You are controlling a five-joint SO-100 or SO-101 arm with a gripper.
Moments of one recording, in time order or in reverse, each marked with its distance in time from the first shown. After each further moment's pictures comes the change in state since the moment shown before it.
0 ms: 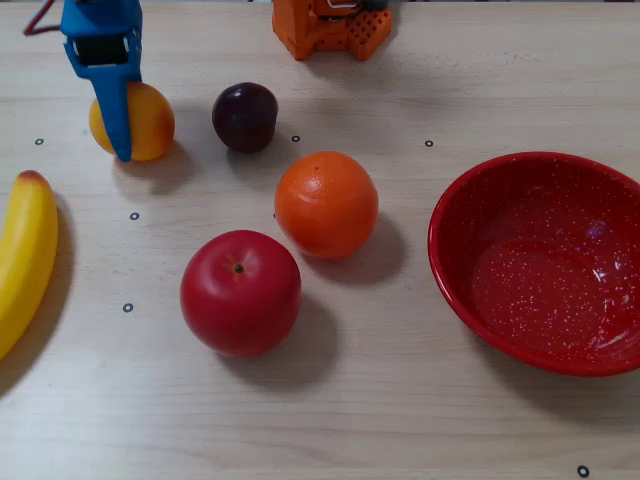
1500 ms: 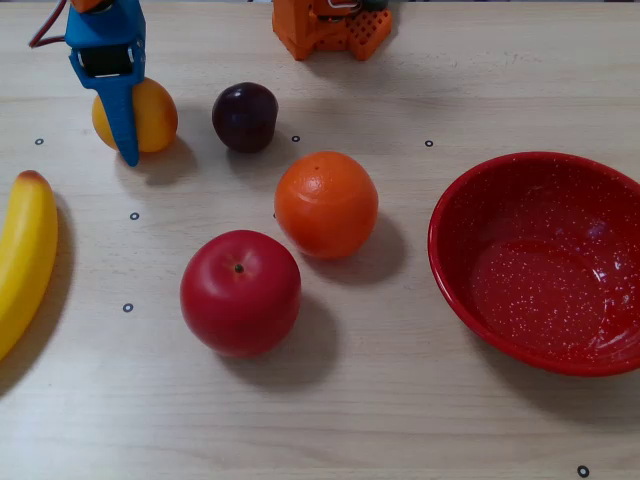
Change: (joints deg) arm -0.5 -1.5 0.8 -1.9 0.0
